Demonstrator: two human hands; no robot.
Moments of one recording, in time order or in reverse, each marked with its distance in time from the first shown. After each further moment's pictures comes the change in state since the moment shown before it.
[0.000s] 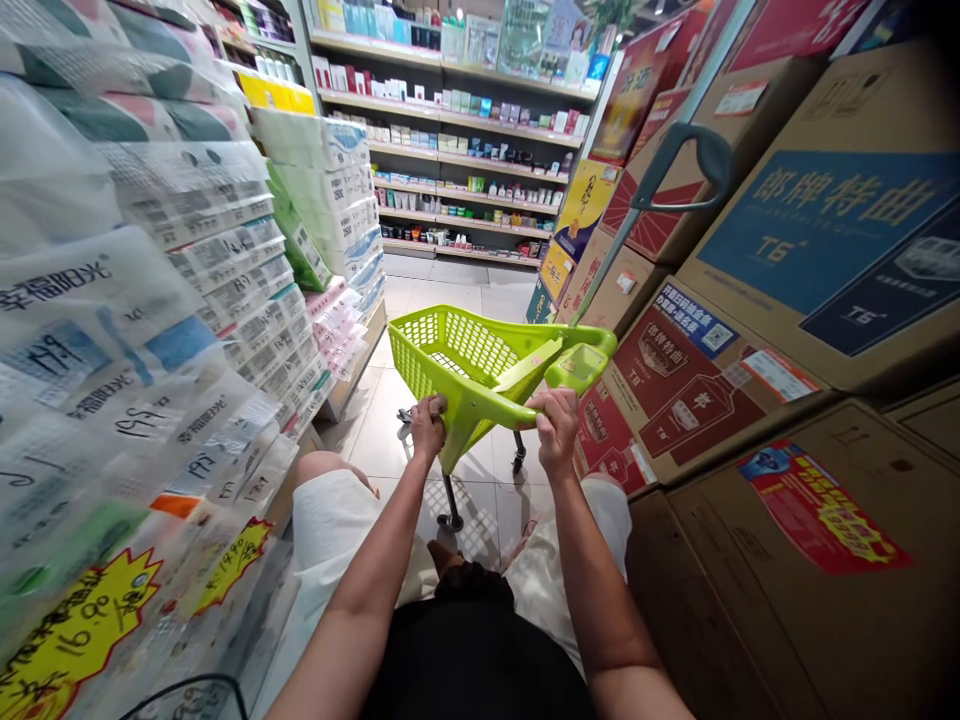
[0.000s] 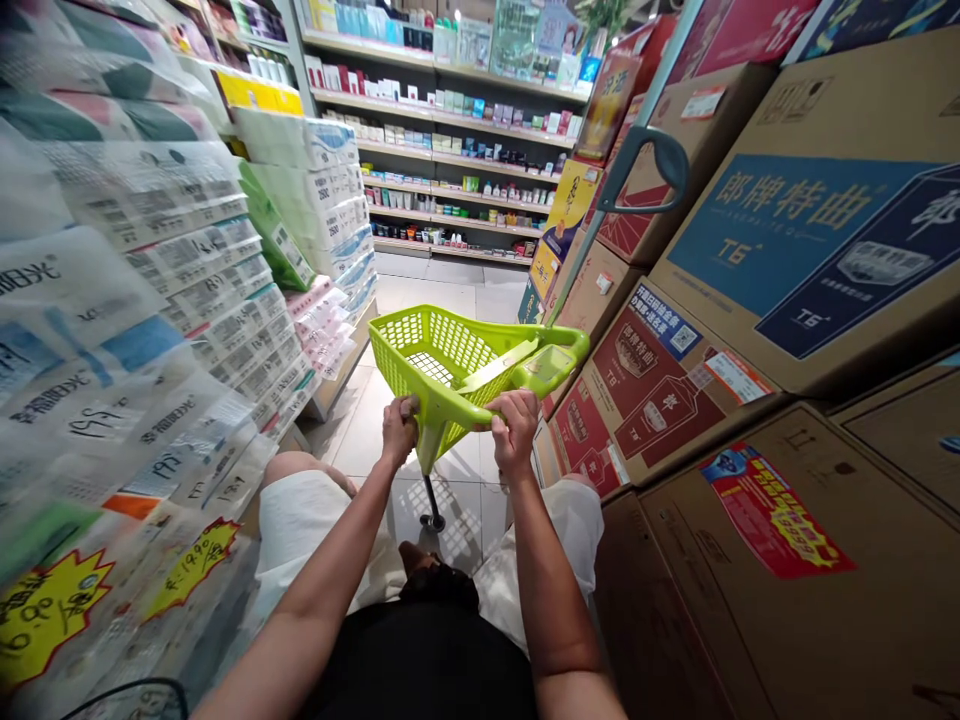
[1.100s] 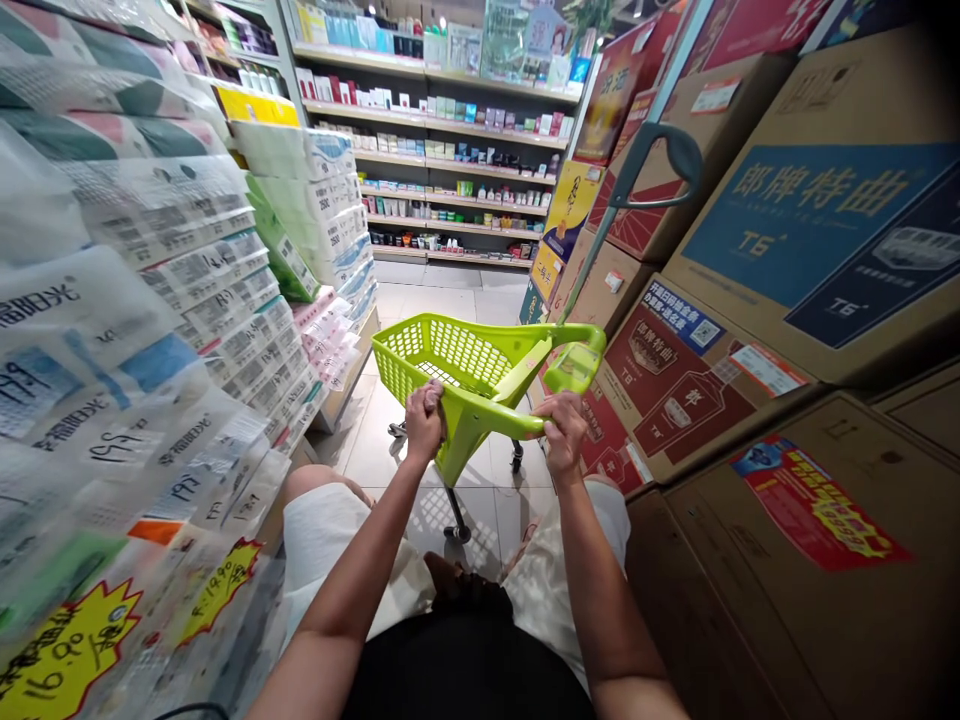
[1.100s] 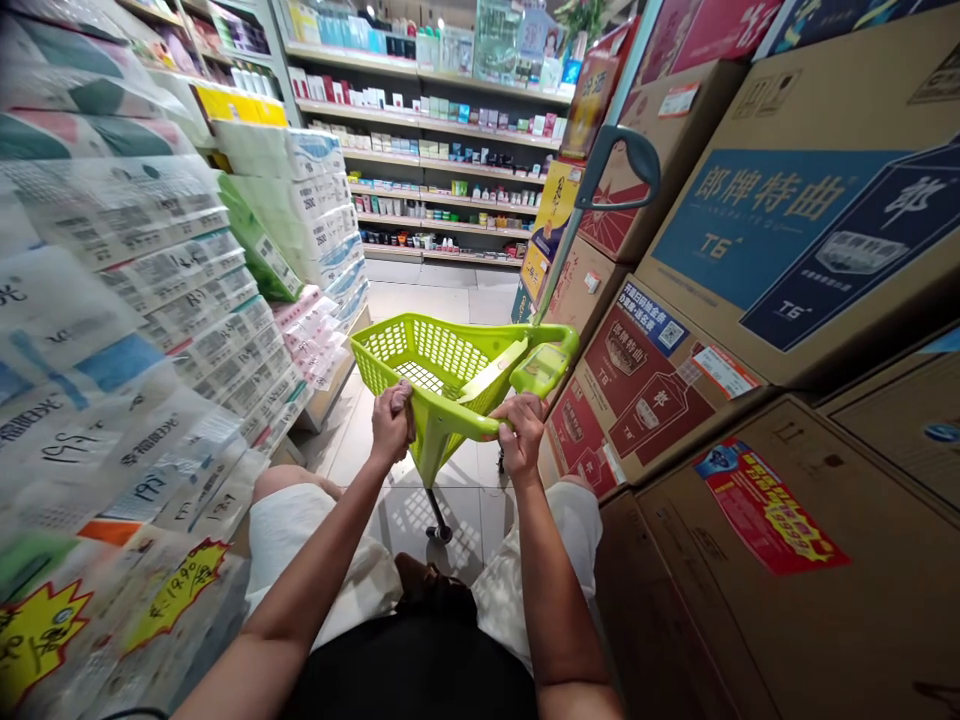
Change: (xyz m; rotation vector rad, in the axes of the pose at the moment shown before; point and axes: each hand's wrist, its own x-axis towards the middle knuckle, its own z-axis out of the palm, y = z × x) left_hand -0.003 0.069 -0.026 -0.183 0.047 0.110; right_hand -0.001 0.018 -0.018 0.060 0.040 0.021
